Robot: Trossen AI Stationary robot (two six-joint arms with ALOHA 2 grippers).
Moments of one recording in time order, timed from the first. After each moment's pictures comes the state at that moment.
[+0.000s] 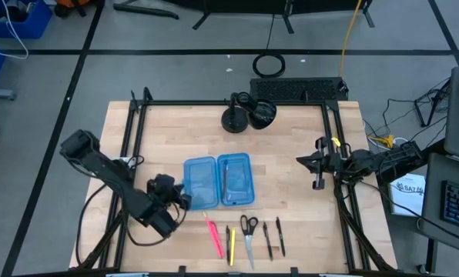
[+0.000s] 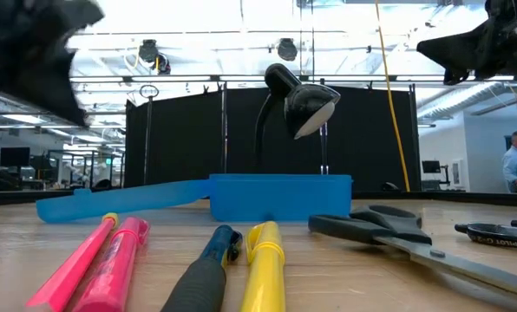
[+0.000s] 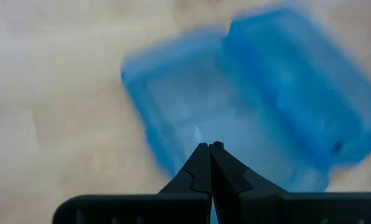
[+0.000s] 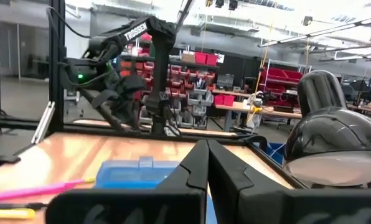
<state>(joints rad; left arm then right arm) -0.71 1.56 0.95 -1.00 -0.73 -1.96 0.28 0.03 0.01 0.20 0.39 -0.20</state>
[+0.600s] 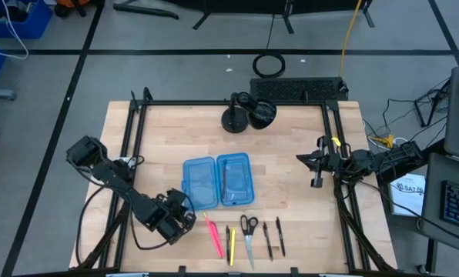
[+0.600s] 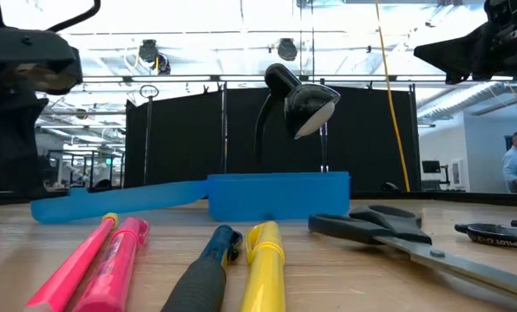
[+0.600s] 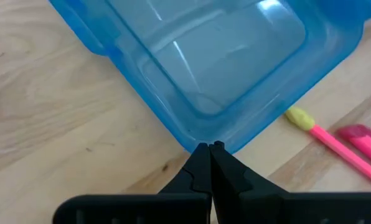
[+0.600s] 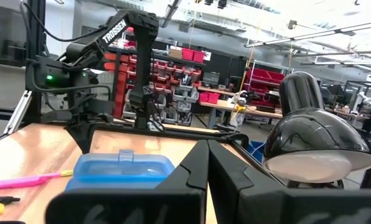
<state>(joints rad) -0.72 1.66 0.89 -0.65 -0.44 -1.74 0.28 0.03 0.01 0.20 0.45 -0.25</state>
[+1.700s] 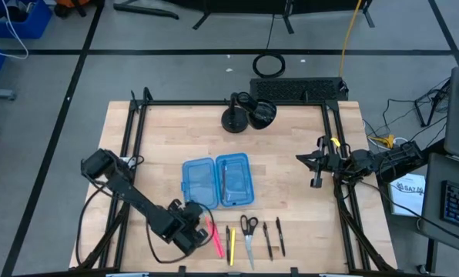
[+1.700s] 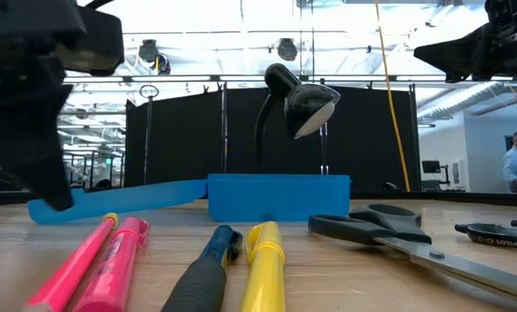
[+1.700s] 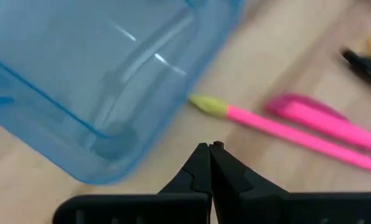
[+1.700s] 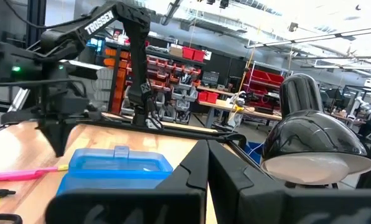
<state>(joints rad) -0.69 1.89 1.17 -0.69 -0.41 -1.42 0.28 0.03 0.01 0.19 0.45 -0.28</state>
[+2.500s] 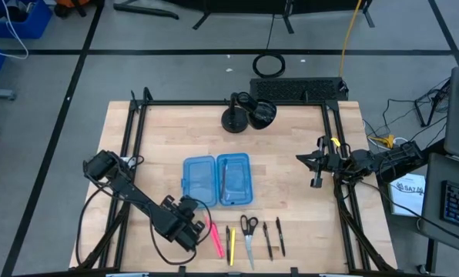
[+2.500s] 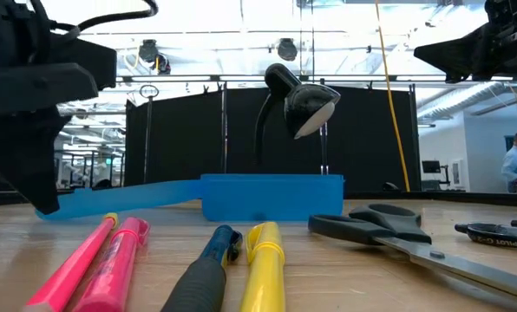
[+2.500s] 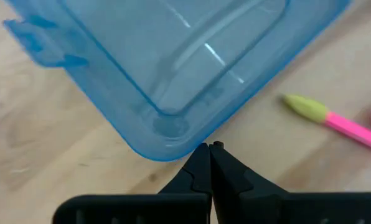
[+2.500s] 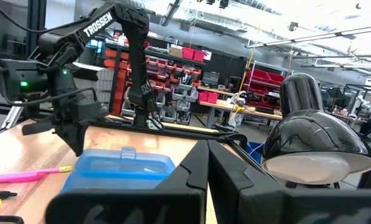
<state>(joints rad) -0.67 1.90 1.18 -0.94 -0.39 -1.59 0.28 0.03 0.01 0.19 0.45 -0.27</state>
